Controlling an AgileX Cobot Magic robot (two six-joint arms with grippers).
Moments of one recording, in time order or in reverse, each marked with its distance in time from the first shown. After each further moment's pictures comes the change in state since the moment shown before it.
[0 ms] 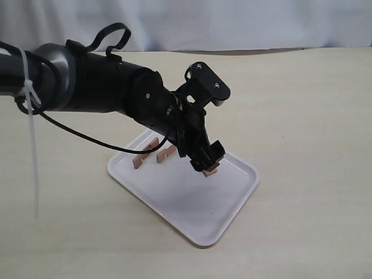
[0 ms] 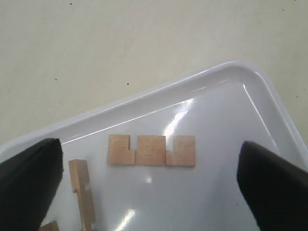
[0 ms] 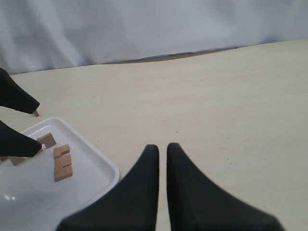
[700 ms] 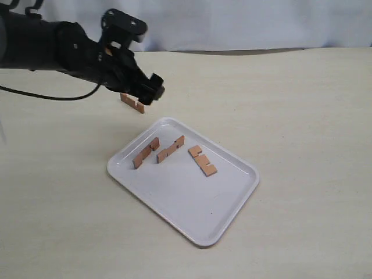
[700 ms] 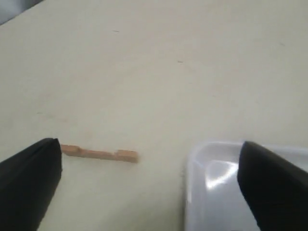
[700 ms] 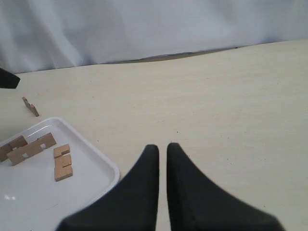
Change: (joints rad) left arm 0.329 -0.031 0.000 -0.049 -0.127 -0.077; right arm 0.000 0.000 0.000 0.000 0.000 0.000
